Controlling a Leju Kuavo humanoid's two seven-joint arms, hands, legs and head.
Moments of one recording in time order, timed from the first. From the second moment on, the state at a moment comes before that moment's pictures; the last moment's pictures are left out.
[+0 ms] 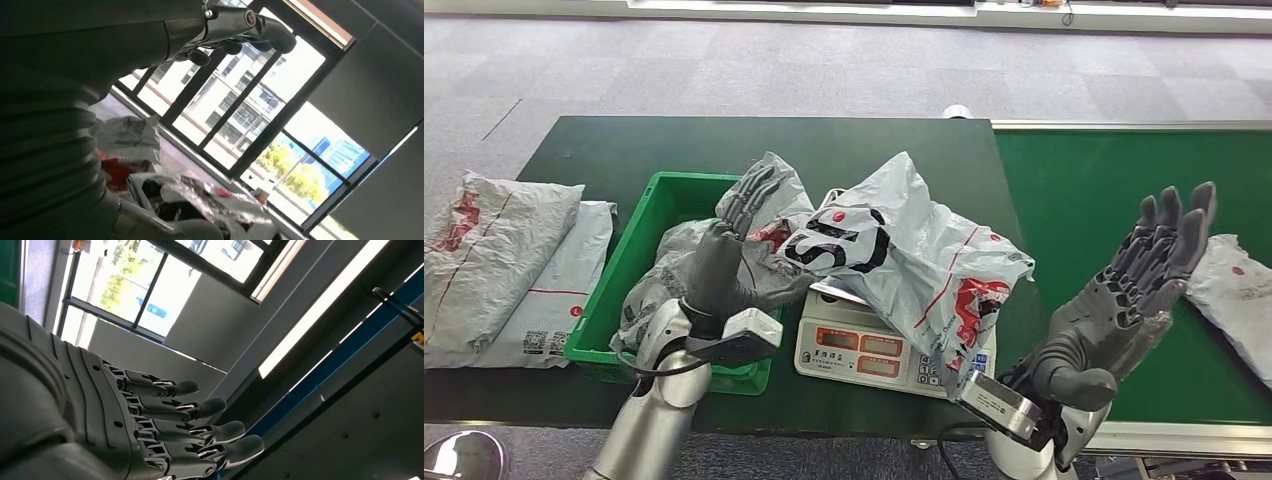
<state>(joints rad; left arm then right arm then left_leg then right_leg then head) -0.30 -0.13 -0.26 -1.29 -0.74 0.05 -0.62 -0.07 0.19 0.21 -1.80 0.93 -0.70 -0.59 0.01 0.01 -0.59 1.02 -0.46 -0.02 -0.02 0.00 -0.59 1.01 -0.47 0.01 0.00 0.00</state>
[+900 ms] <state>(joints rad) -0.43 -0.18 -0.47 -0.94 -0.84 0.06 -0.59 -0.11 0.20 0.22 -1.76 0.91 -0.70 -0.58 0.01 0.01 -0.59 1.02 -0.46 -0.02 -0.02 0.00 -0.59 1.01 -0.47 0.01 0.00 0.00</state>
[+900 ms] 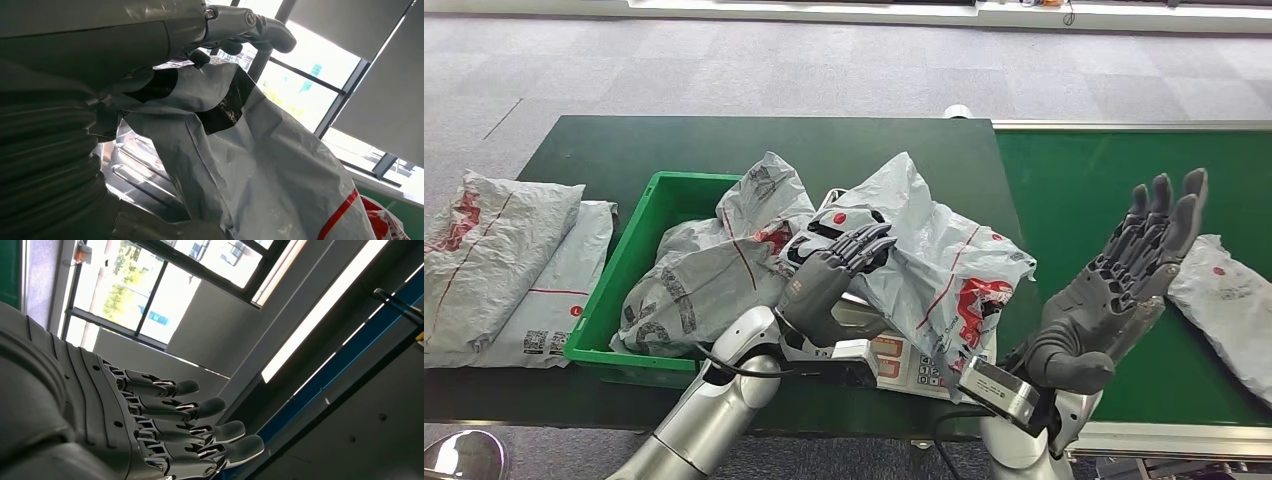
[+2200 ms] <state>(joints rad) -0.44 -0.19 -0.58 -0.86 -1.52 0.56 -0.10 -0.05 0.20 0.25 -1.79 0.96 -0.70 -0.55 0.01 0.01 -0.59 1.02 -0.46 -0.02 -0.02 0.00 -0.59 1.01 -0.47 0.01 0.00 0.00</state>
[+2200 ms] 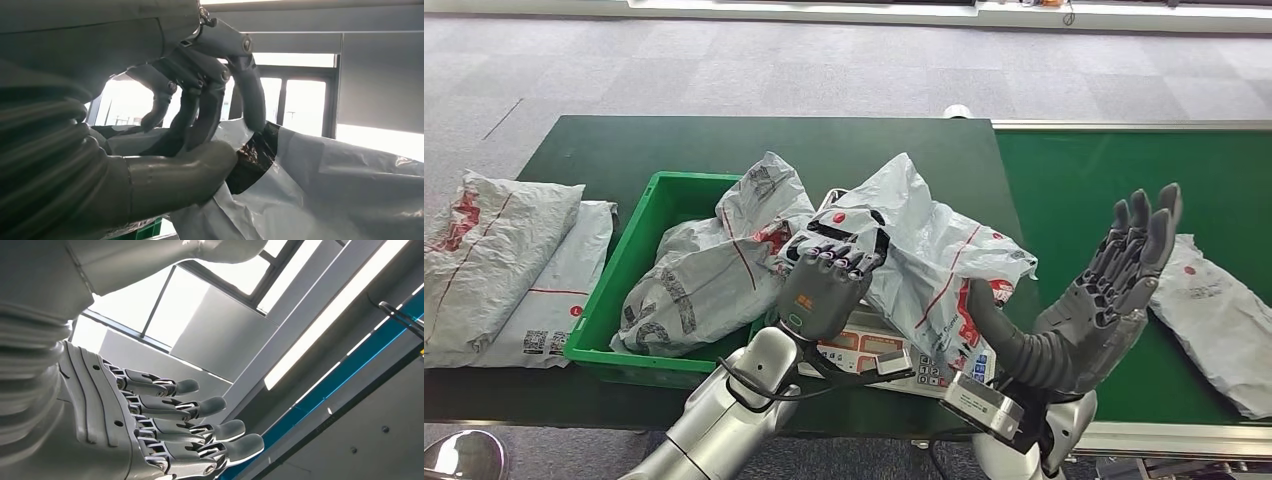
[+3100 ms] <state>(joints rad) -0.50 -0.18 -0.58 -0.93 -1.52 0.54 -0.05 -0.03 0.21 0.24 -1.79 0.97 -0.70 -0.54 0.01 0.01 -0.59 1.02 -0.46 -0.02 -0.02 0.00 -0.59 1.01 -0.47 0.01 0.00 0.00</state>
